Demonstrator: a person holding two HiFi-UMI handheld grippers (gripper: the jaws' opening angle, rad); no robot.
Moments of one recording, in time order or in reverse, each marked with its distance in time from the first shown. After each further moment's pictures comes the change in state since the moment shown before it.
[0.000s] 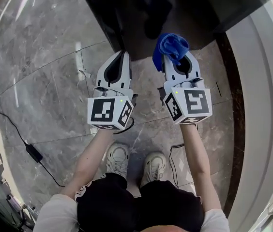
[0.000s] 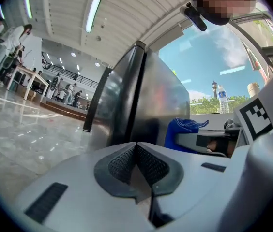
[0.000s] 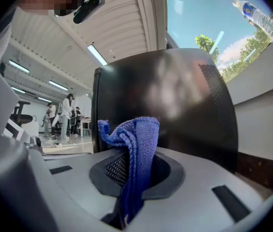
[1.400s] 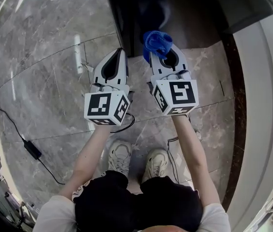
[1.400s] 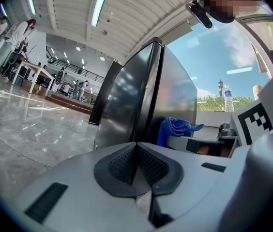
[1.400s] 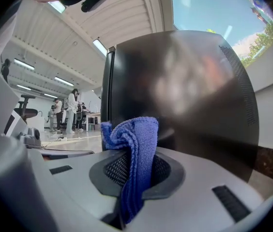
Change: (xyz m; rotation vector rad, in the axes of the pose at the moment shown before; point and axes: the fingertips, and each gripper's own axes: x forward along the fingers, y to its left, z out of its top) left arm -0.011 0.042 -0.021 -0.047 0.063 0.037; right arm 0.039 0.048 -0.038 -0.049 0.054 0.065
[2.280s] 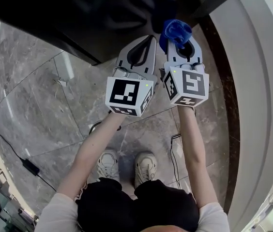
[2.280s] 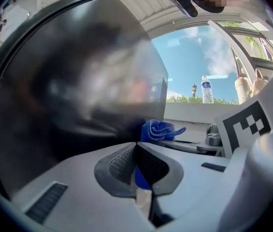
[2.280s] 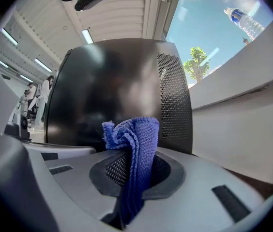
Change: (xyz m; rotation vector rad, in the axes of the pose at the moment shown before) left arm 0.112 -0.170 -0.027 0.041 0.007 -0.324; right arm -0.047 -0.173 0.001 -0.057 -0.025 -0.326
